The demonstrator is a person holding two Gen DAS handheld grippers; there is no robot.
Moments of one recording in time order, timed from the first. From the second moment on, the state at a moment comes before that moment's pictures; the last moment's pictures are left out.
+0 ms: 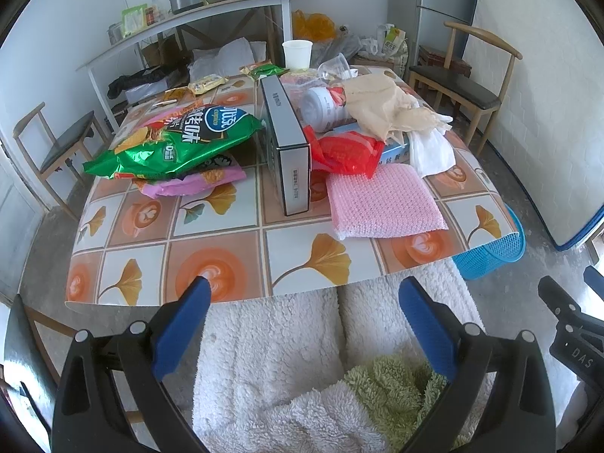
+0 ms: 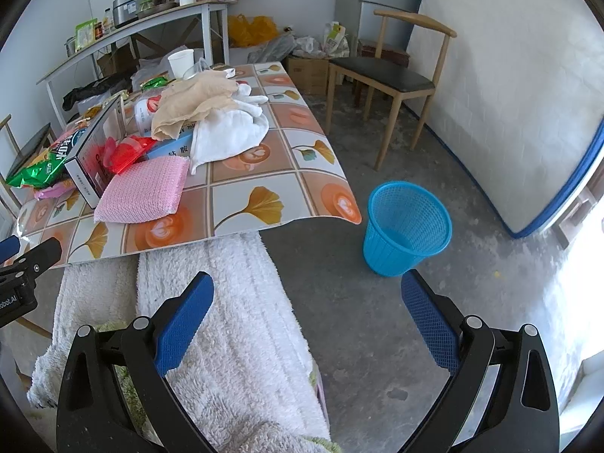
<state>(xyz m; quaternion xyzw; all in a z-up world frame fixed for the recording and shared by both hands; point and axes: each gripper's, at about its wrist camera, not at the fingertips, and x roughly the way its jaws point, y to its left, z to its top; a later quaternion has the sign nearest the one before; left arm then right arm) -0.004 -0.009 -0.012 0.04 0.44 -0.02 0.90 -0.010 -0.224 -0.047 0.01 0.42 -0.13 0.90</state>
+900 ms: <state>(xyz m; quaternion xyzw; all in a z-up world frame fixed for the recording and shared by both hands) -0.003 0.001 -0.010 0.03 0.45 -0.02 0.89 -0.008 -0.227 -0.049 0.02 0.42 -0.13 0.90</state>
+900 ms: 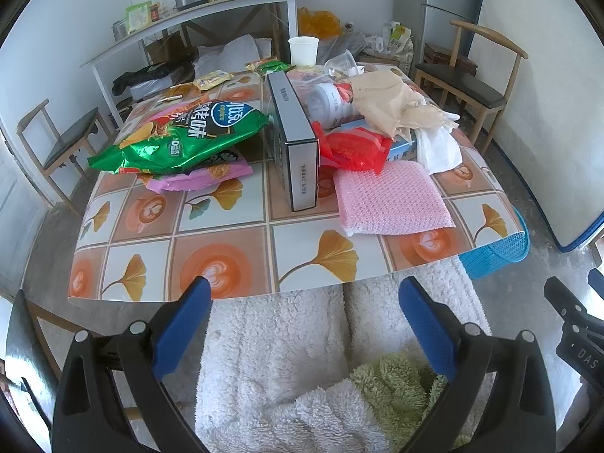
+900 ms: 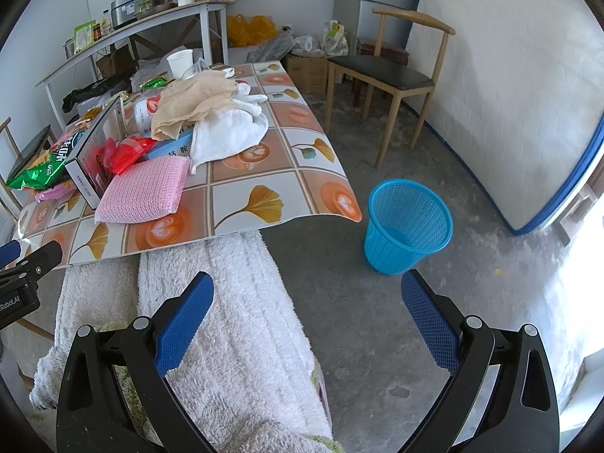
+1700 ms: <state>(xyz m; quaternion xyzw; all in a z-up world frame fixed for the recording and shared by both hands) 0.002 0.009 -0.013 0.03 0.46 -0.02 0.89 -0.004 -0.220 -0.050 0.02 0.42 -0.11 0.90</state>
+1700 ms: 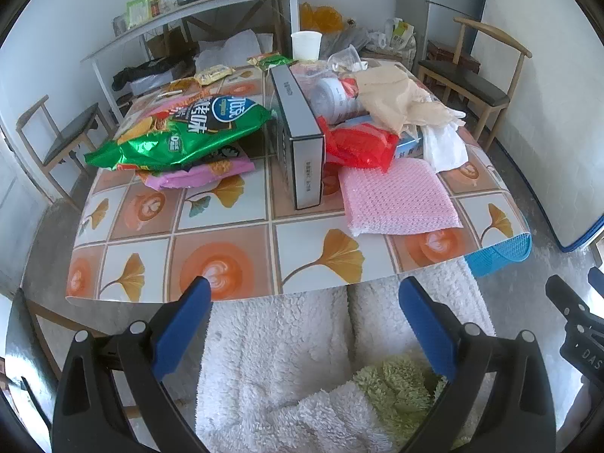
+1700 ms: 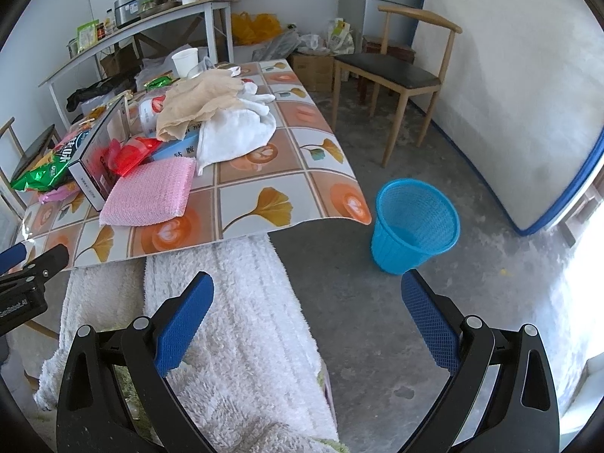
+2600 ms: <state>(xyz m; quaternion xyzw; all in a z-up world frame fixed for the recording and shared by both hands) 0.033 0.073 -0.021 -0.10 0.37 -0.15 0.91 0.110 -0.126 -0.051 -0.16 0.36 0.22 0.89</state>
